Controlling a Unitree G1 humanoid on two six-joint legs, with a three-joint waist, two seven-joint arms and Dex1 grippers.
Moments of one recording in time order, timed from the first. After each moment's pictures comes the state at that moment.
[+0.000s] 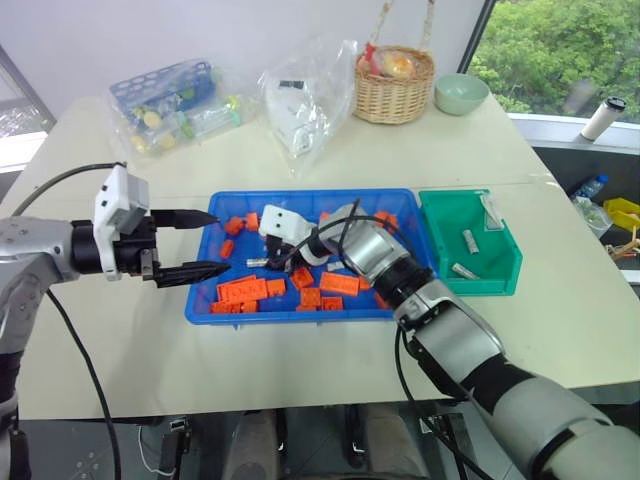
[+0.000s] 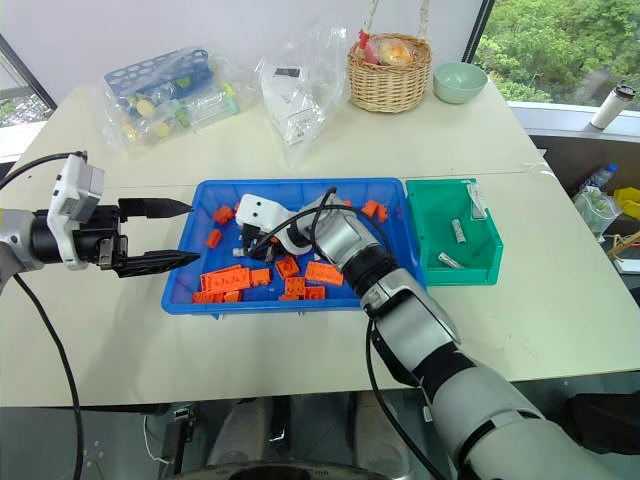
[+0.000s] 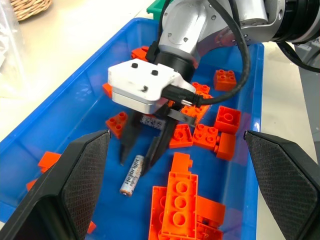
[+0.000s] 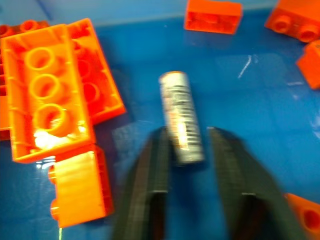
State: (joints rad) left arm -0.33 1.00 0.22 -0.20 -0.68 0.58 -1.23; right arm -1.05 -0.04 0.45 0.73 -0.15 0.39 1.01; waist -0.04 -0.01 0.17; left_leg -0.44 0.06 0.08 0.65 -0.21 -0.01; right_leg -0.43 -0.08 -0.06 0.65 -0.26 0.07
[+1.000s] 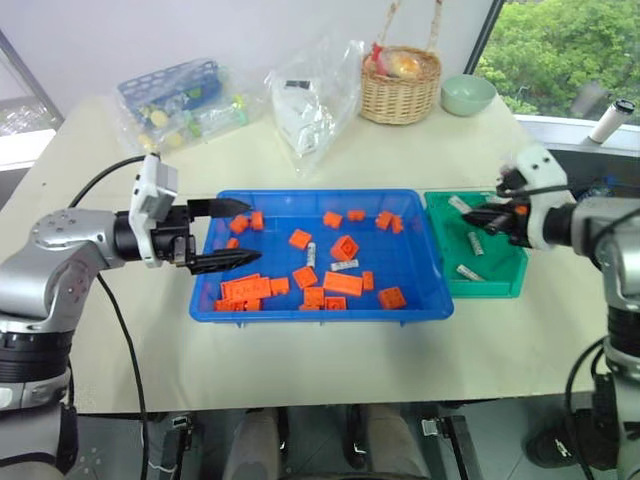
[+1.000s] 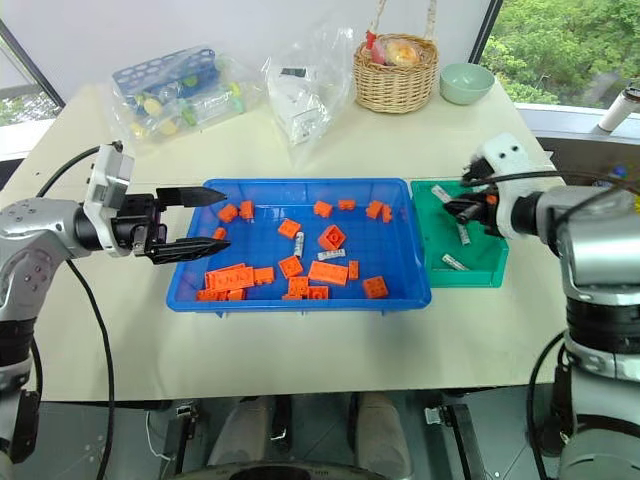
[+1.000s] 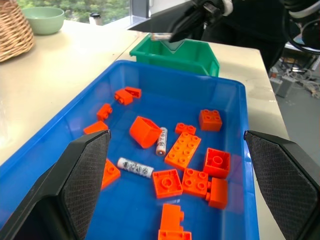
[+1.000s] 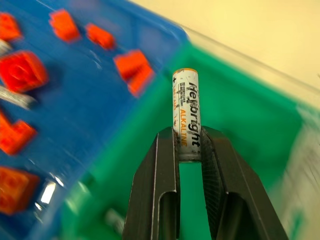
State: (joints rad) left arm -0.48 0.83 0.13 -0.13 -0.67 0.55 -1.24; right arm -0.57 -0.84 -0.17 -0.23 0.13 1.23 0.91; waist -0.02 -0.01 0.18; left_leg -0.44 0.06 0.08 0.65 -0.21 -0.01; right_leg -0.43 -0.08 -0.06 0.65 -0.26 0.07
